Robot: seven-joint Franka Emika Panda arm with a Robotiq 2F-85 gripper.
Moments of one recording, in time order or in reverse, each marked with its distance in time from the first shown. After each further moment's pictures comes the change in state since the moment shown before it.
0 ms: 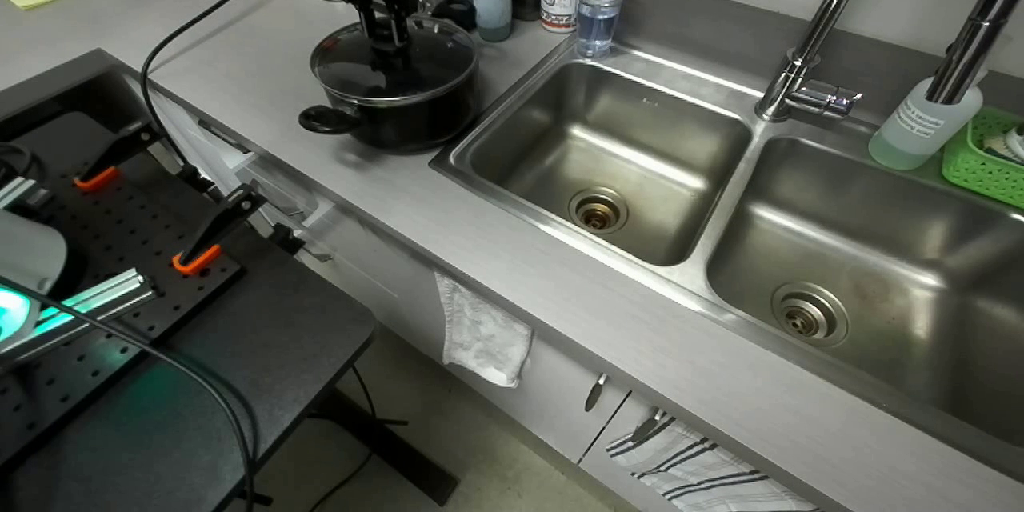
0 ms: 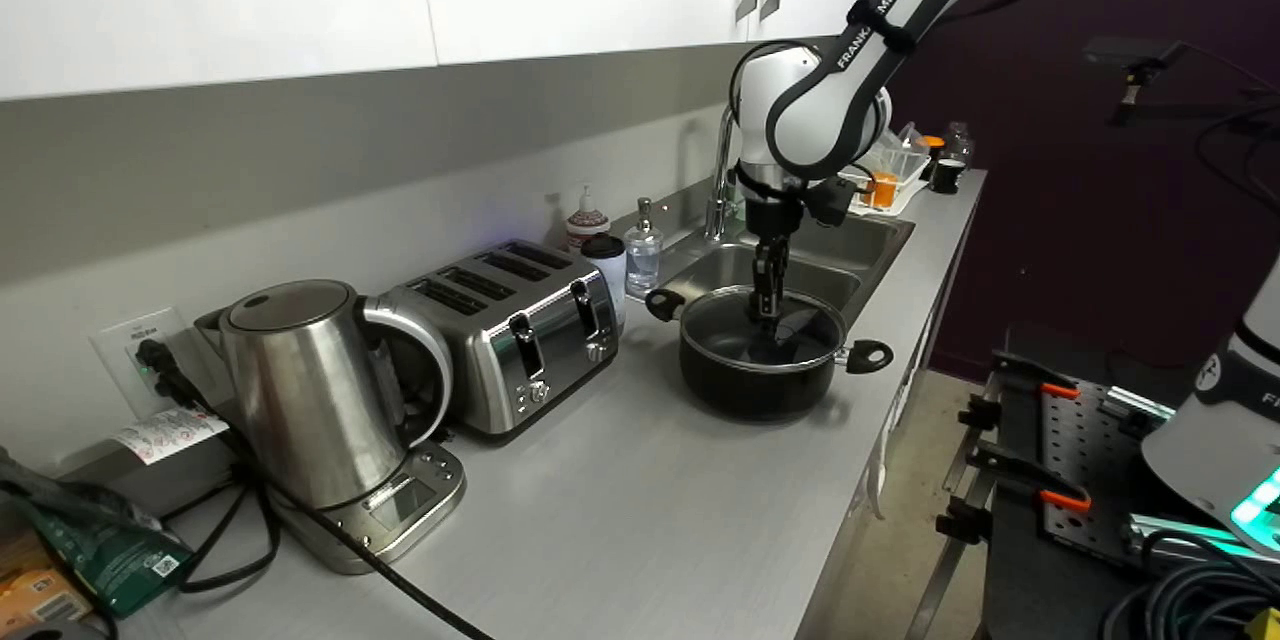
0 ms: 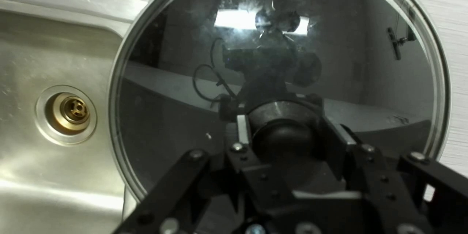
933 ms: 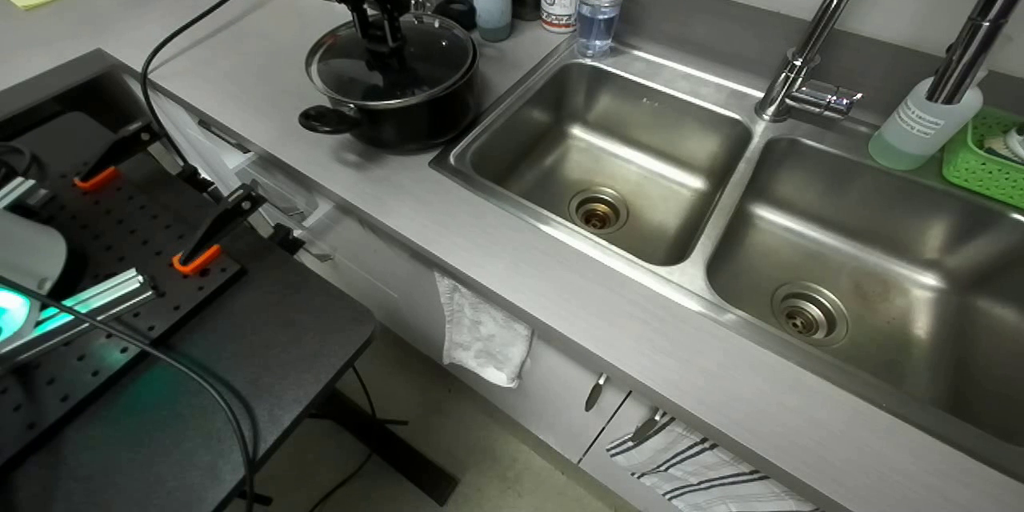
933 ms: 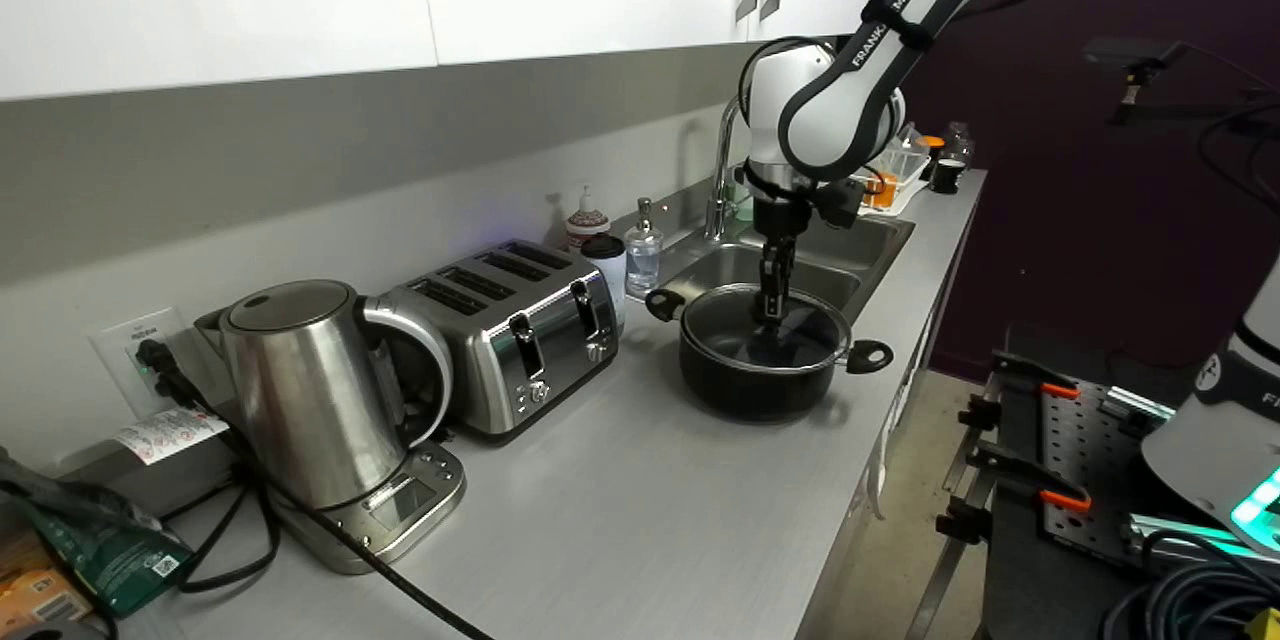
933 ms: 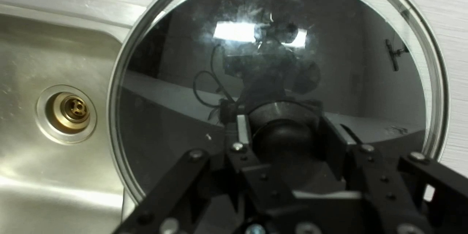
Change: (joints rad) arm 0.002 -0.035 0.001 -0.055 -0.001 0.040 0.000
